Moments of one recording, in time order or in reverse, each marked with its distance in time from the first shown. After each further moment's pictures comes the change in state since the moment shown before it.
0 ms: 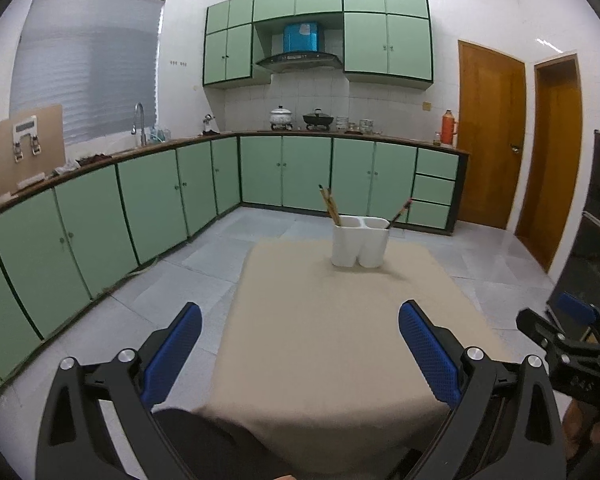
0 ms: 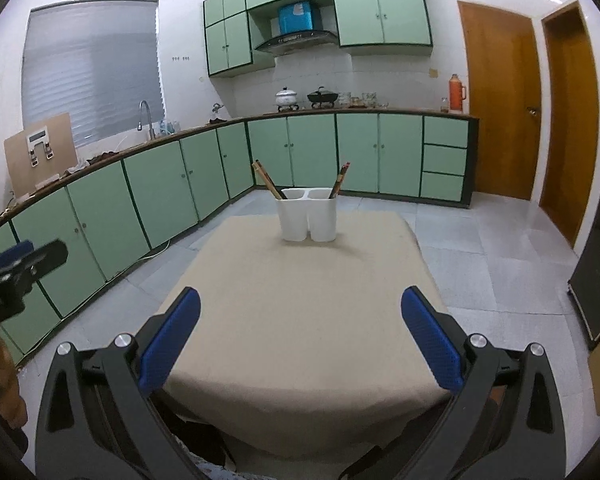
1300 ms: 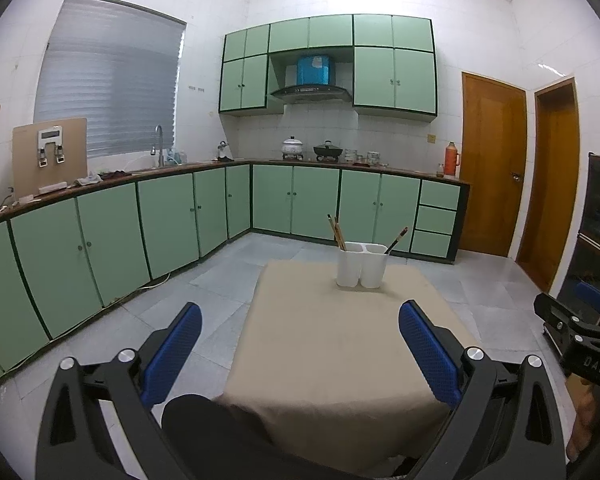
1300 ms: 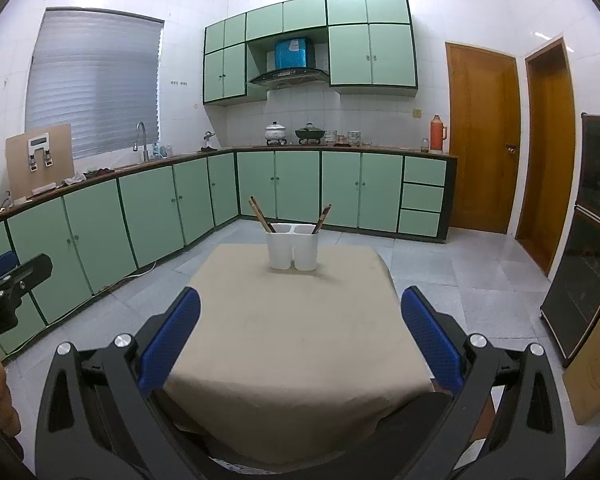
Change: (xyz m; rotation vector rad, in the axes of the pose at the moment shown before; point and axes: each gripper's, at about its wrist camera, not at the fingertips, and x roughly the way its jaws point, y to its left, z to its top) left arm -0.088 0.003 -0.020 -0.031 -0.124 0.034; right arm -0.087 0.009 -0.006 -0.043 -0.122 -0.073
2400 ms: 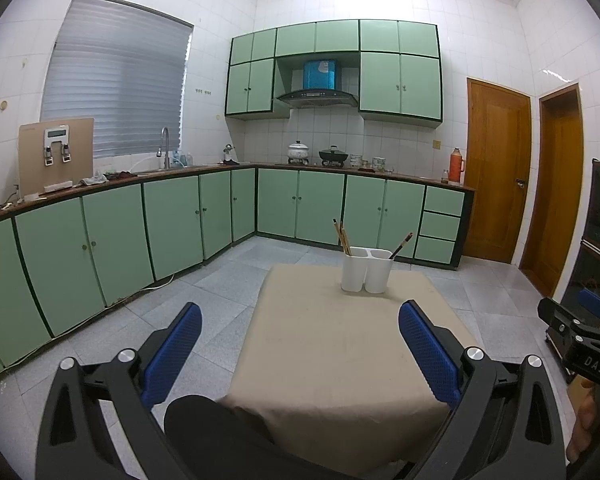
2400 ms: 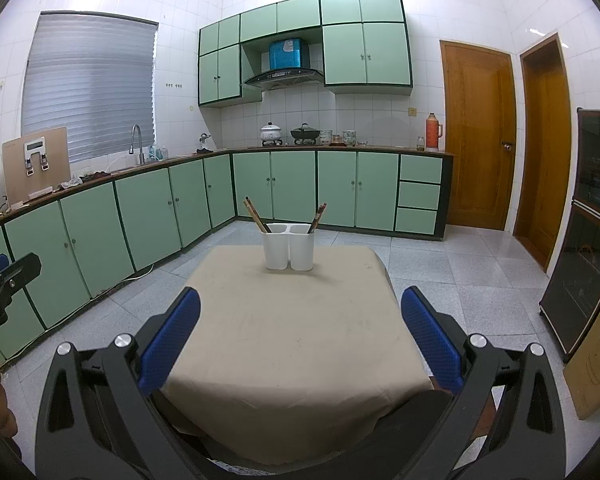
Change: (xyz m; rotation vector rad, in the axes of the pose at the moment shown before) left arm -0.003 0.003 -0.001 -0.016 -0.015 0.015; right arm -0.003 0.004 -0.005 0.016 -0.006 -0.013
